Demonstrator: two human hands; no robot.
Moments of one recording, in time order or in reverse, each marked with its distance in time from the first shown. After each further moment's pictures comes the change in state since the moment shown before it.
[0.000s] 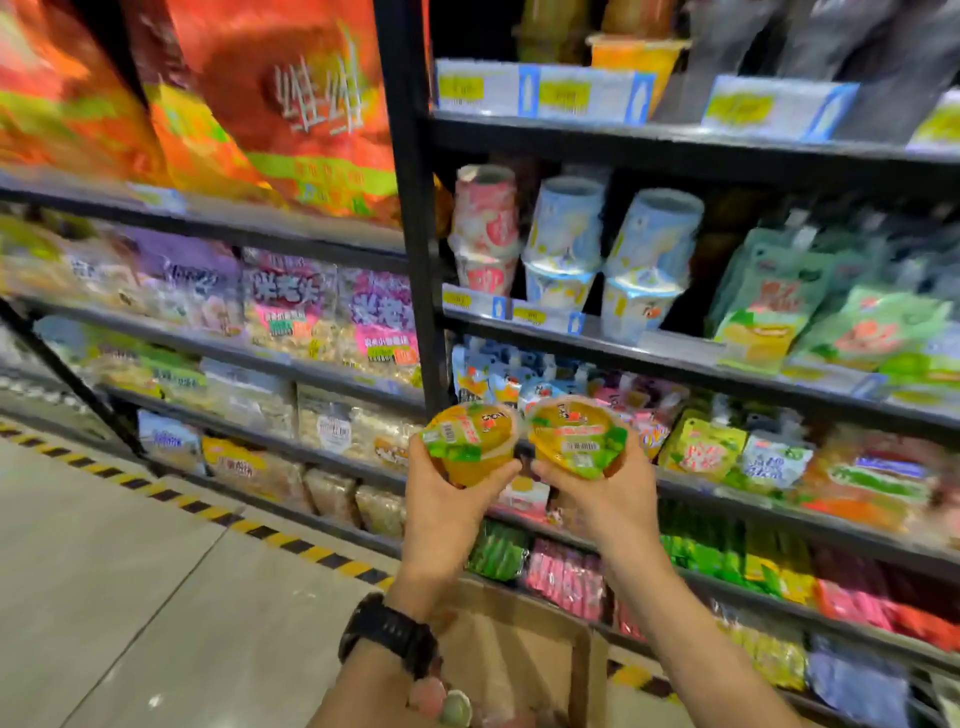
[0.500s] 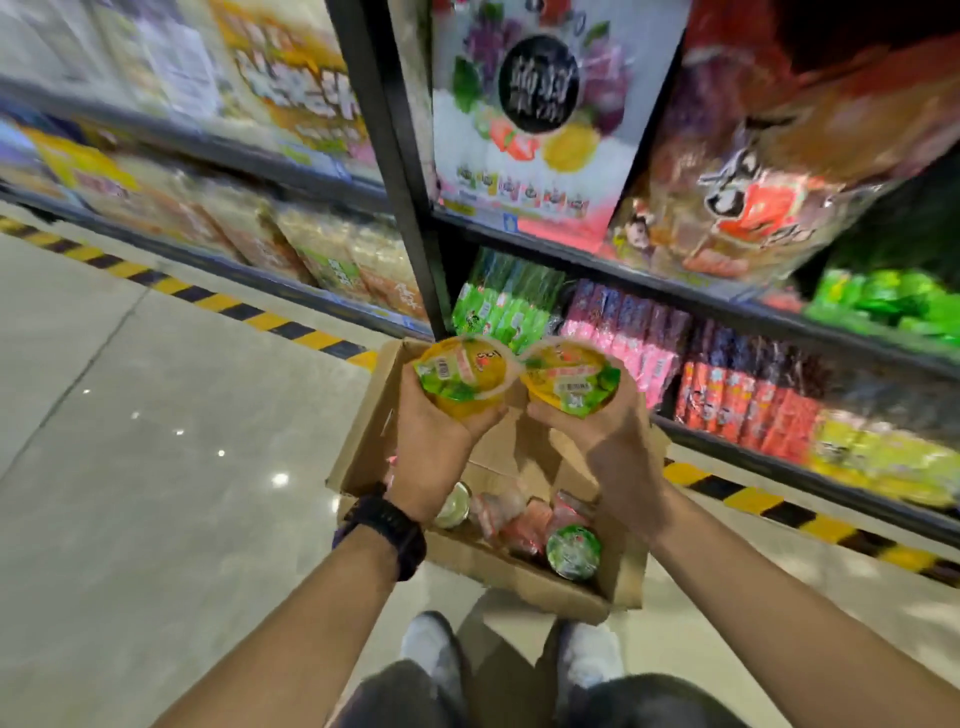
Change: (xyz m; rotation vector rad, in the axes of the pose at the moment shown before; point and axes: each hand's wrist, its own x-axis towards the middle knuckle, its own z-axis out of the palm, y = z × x) left_hand 0.008 -0.482 -0.015 0.182 0.044 -0.322; right_hand 0.004 0.499 -0.035 -0.126 -0.199 0.271
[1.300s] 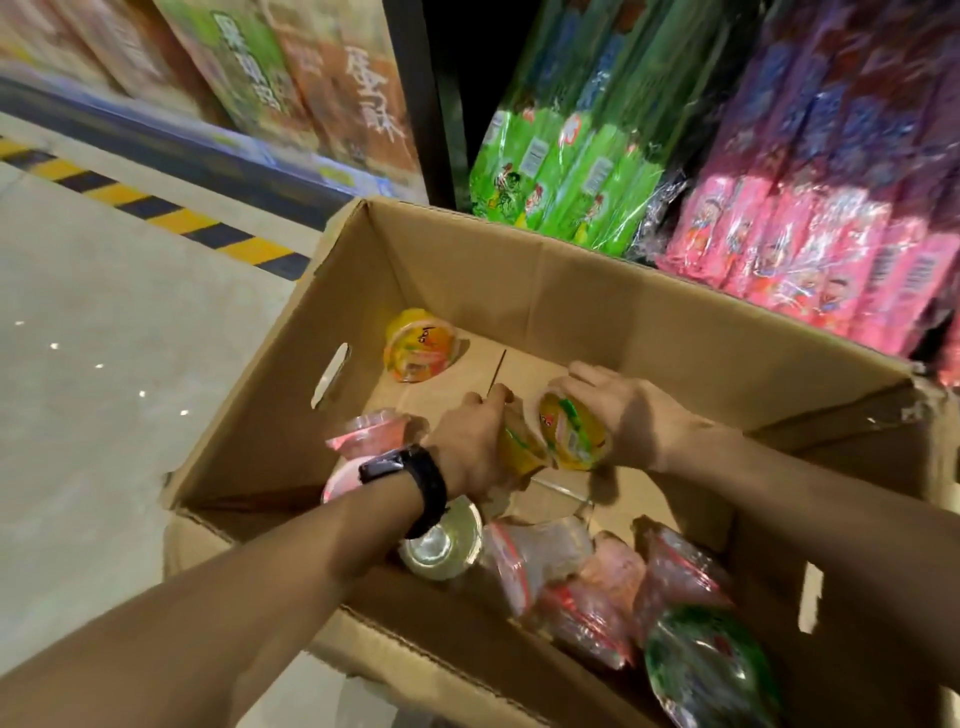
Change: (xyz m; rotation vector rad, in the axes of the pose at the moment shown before) left_hand 0.169 -0.329 0.032 1.094 -0.523 -0.018; right_hand 0.176 0.359 0.023 -1.119 -0.695 -0.723
